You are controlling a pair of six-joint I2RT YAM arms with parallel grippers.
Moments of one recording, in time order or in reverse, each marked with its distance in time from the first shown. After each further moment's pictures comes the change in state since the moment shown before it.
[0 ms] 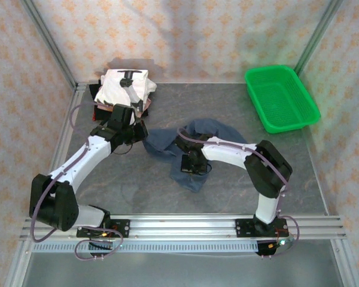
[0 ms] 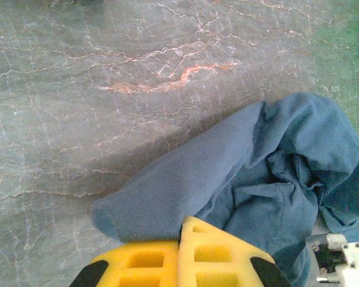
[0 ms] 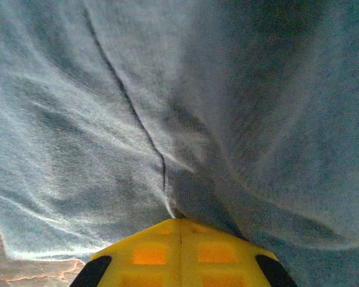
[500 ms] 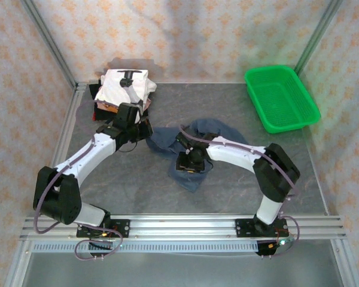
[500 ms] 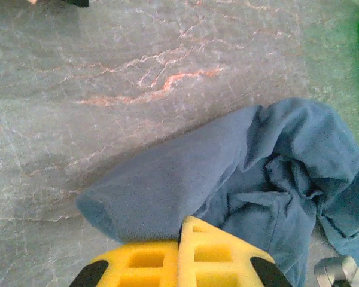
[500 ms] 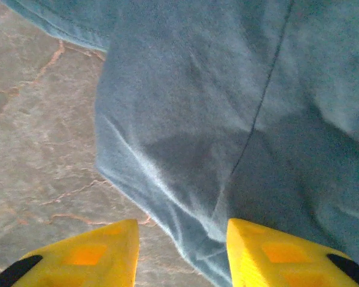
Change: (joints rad) left arm -0.033 0.072 0.010 0.085 -0.007 0.003; right arm -0.006 -0.048 -0.007 0.075 -0.143 -0.050
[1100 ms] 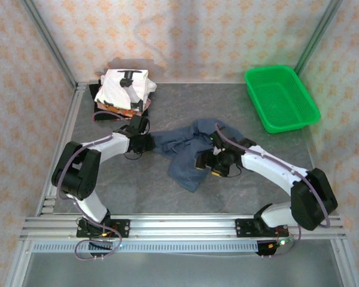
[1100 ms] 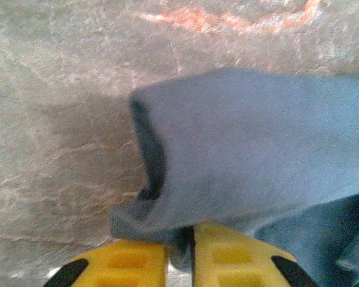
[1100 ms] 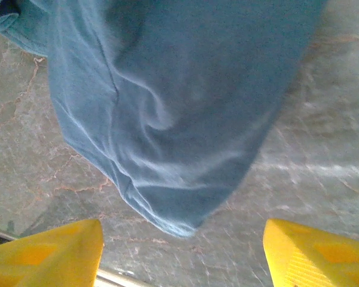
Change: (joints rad) left arm -0.013 0.277 -0.063 0.120 -0.063 -0.016; right arm -0.192 -0.346 -0.272 0.022 -0.099 -0.011
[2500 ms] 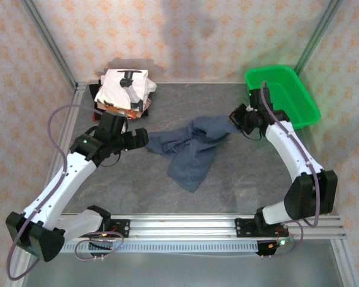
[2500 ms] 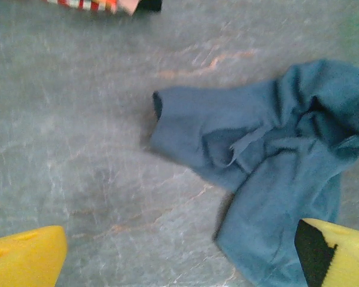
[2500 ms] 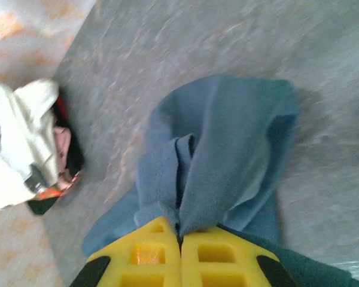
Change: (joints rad) left arm -0.042 -0.602 0.104 -0.555 -0.130 0.067; right arm -0.481 0.007 0.314 0.005 0.062 0.046
